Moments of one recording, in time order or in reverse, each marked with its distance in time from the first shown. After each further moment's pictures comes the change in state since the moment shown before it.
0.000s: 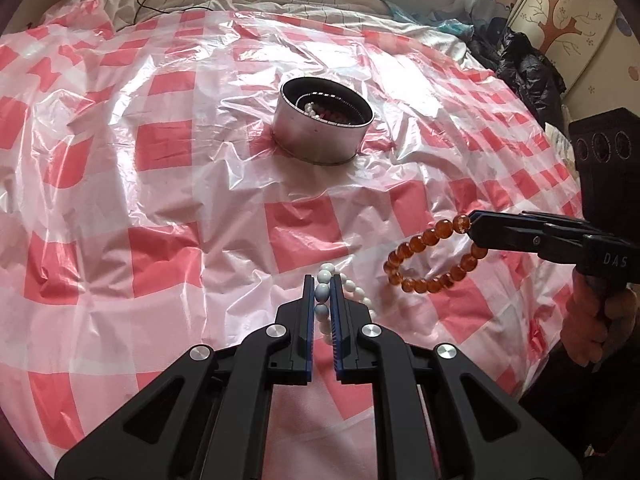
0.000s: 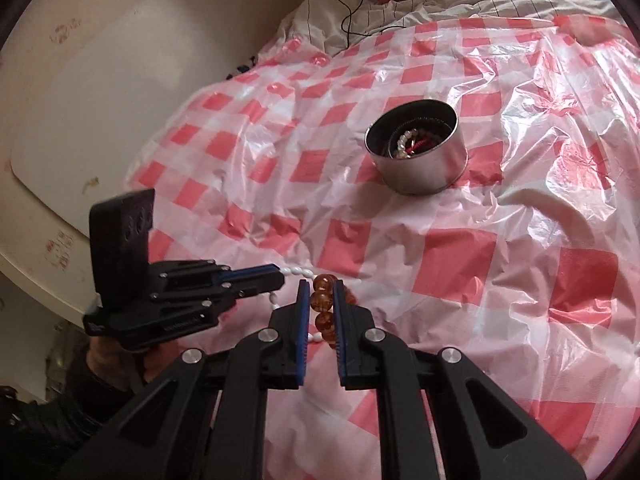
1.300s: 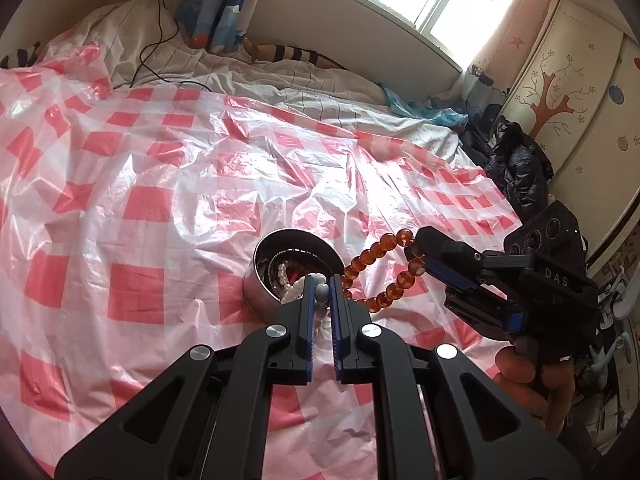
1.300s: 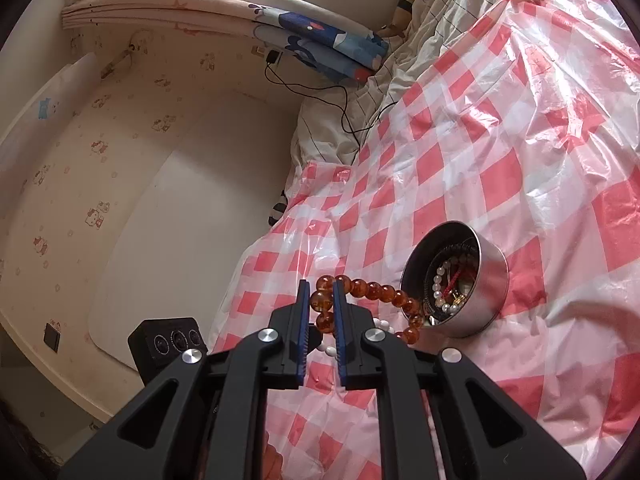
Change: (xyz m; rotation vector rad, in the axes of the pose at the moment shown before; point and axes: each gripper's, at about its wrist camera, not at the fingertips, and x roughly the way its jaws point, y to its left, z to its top) left arm -0.008 -0.008 0.102 -0.092 -0.274 -0.060; right arm -0.004 -0.063 0.086 0.341 -0.339 0.295
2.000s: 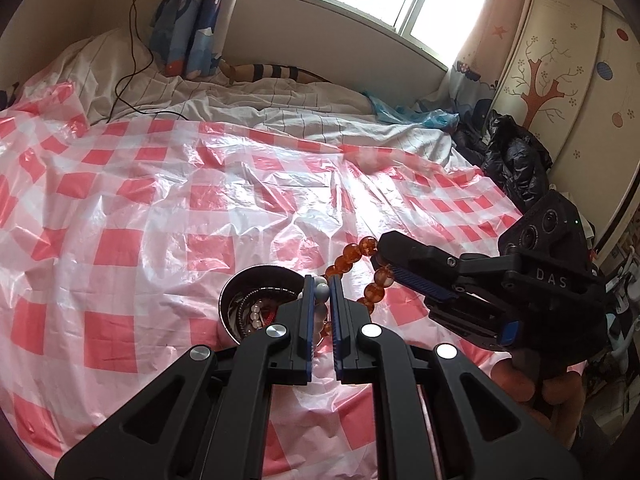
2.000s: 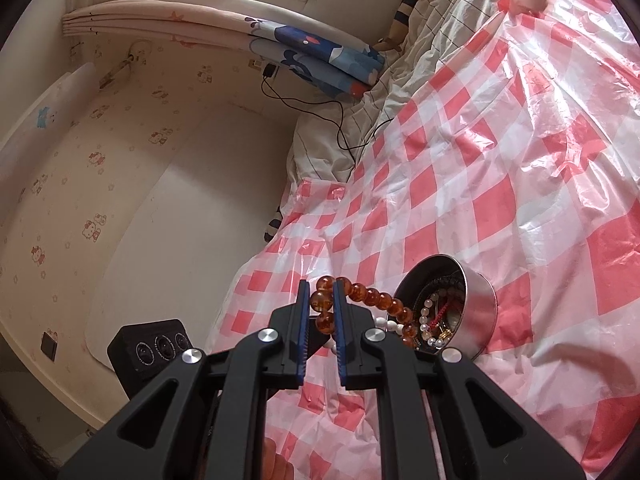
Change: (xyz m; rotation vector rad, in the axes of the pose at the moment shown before) left arm 0.030 -0.031 0.013 0.089 -0.060 0.009; right arm 0.001 -0.011 0.017 -0.003 -0.041 -0.007
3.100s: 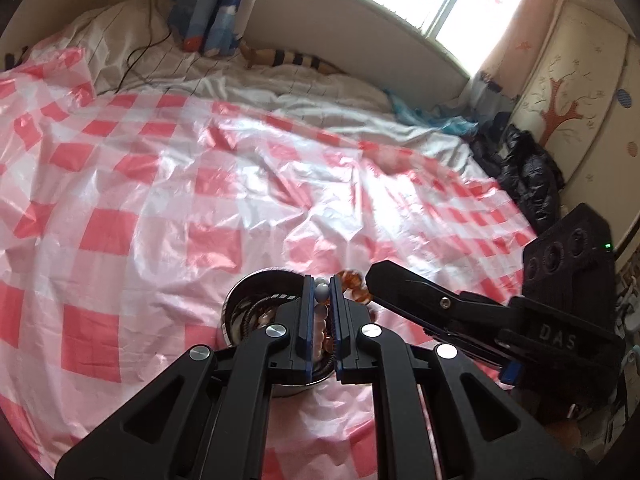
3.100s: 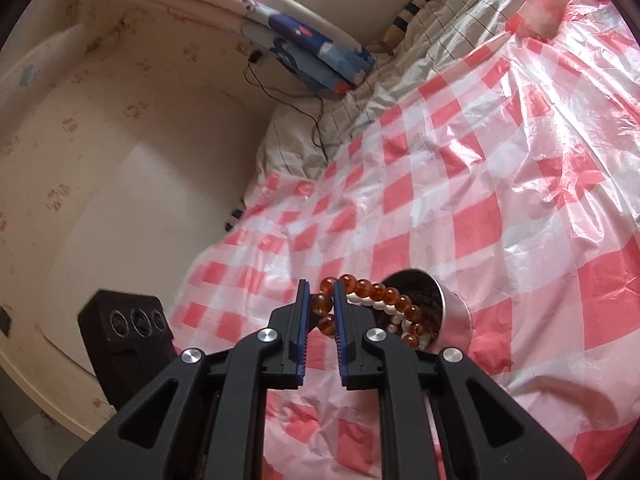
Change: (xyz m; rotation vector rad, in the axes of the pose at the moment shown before) left arm 0.045 0.027 0.000 -0.116 0.051 0.042; right arm 0.037 -0.001 -0.002 -0.113 0.056 -0.228
